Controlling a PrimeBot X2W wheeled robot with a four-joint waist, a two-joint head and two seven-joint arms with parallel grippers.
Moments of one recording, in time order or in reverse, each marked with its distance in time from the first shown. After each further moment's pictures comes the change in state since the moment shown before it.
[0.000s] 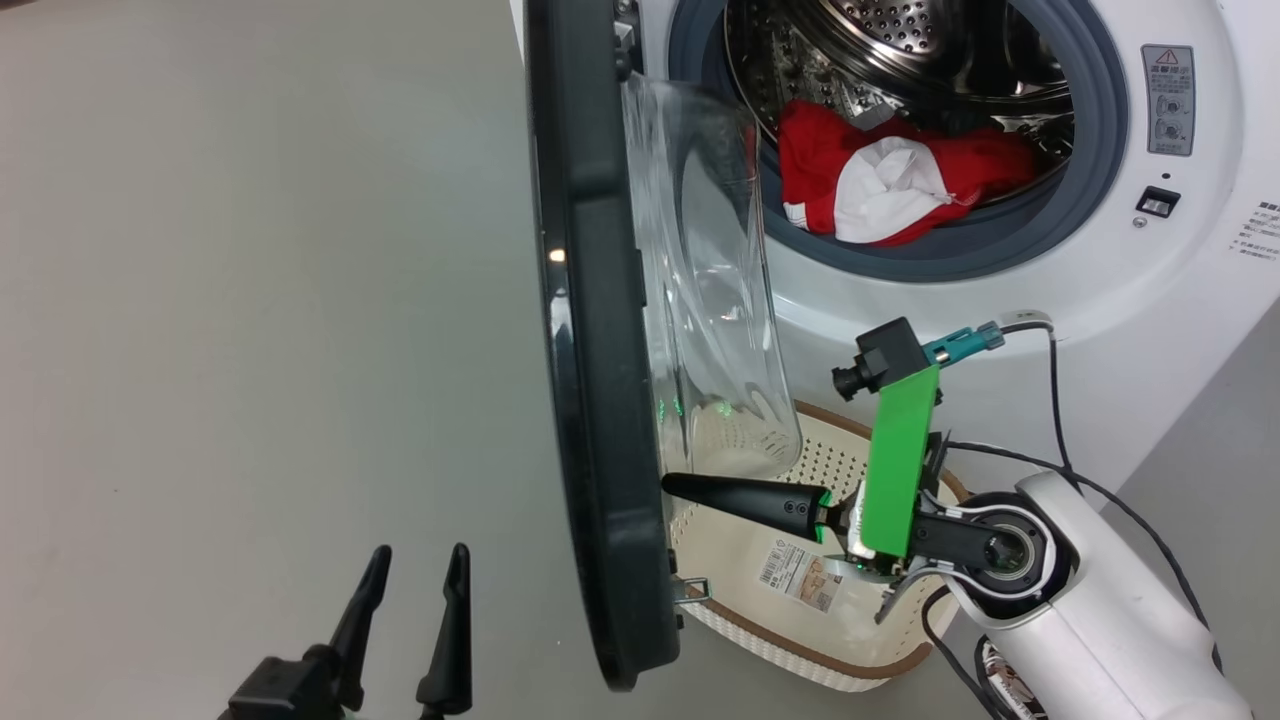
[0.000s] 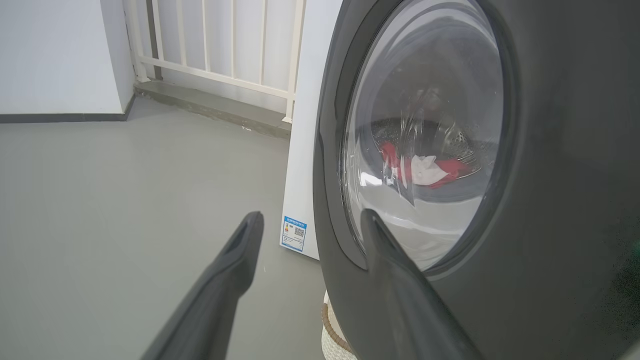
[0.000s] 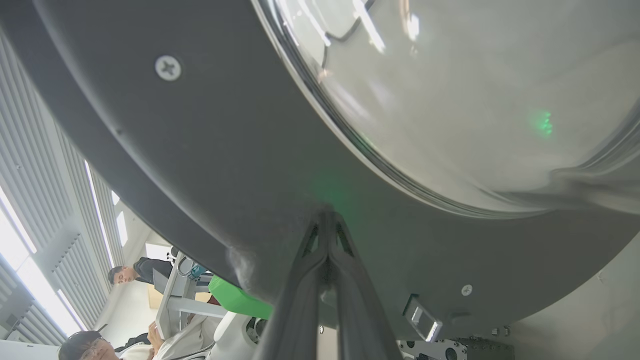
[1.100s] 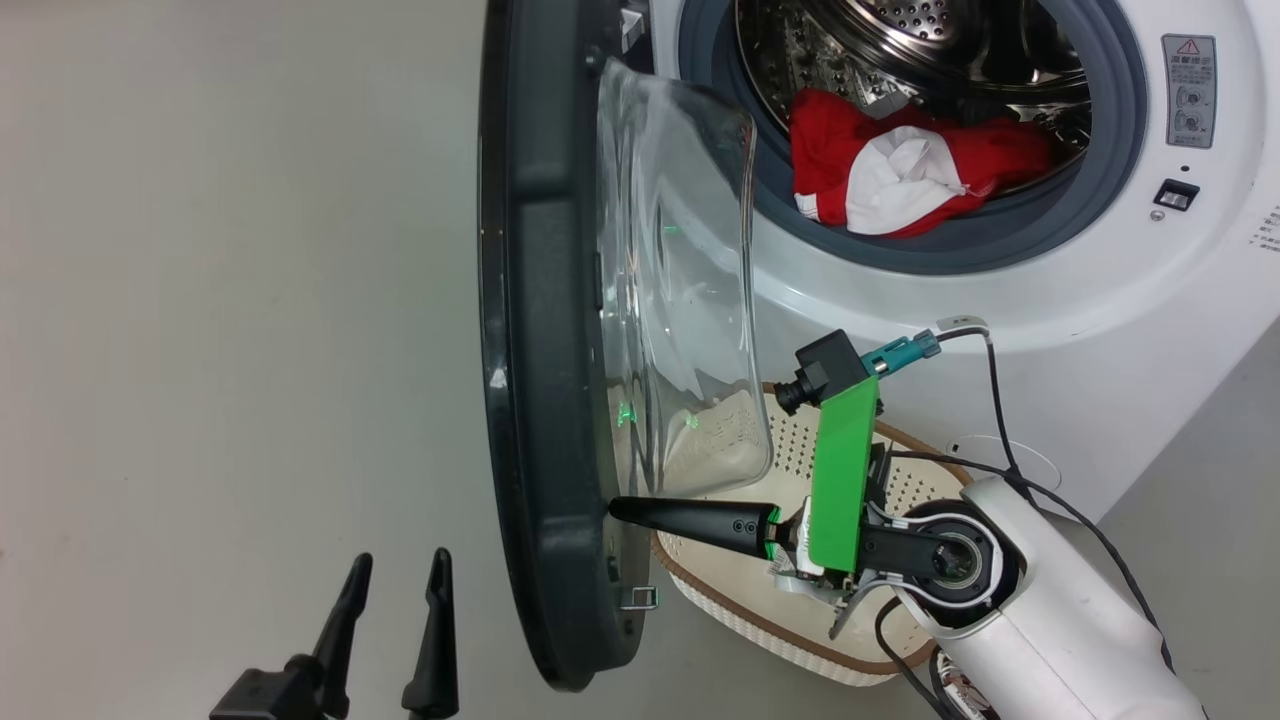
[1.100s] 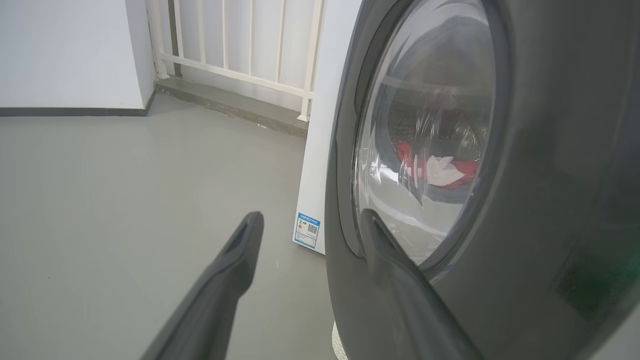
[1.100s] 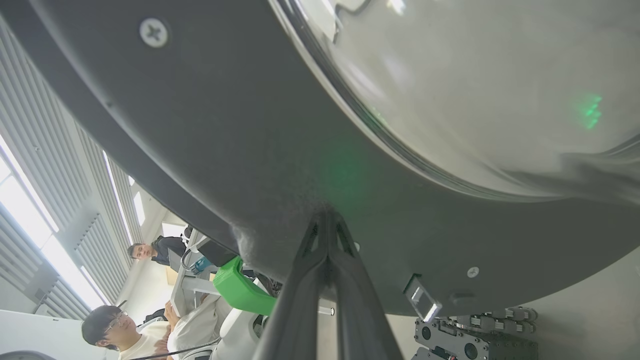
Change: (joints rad) left arm 0.028 0.000 0.019 -0.031 -0.008 0.023 0.000; right arm -0.023 0.052 0.059 0.023 0.001 0.000 -0.001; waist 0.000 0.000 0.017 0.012
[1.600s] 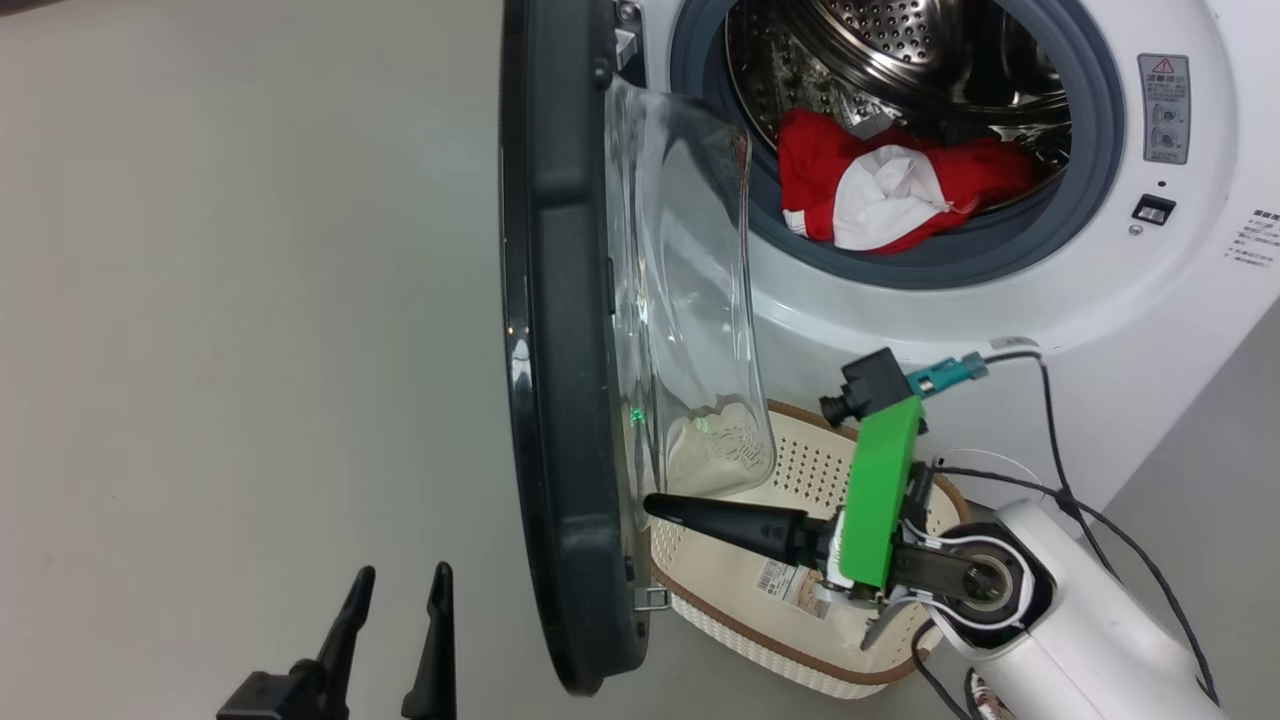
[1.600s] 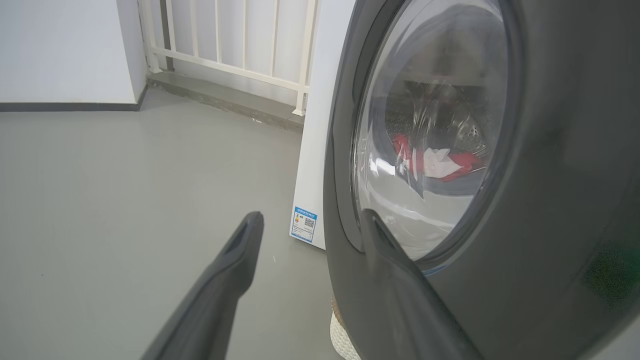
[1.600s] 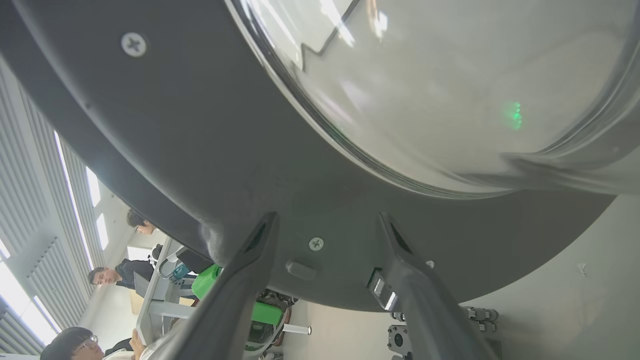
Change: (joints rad) left arm -0.005 0.000 0.009 0.051 0.008 -0.025 0.000; right arm 0.035 -0.044 -0.008 -0.002 -0.046 0.000 -0.068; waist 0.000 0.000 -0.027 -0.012
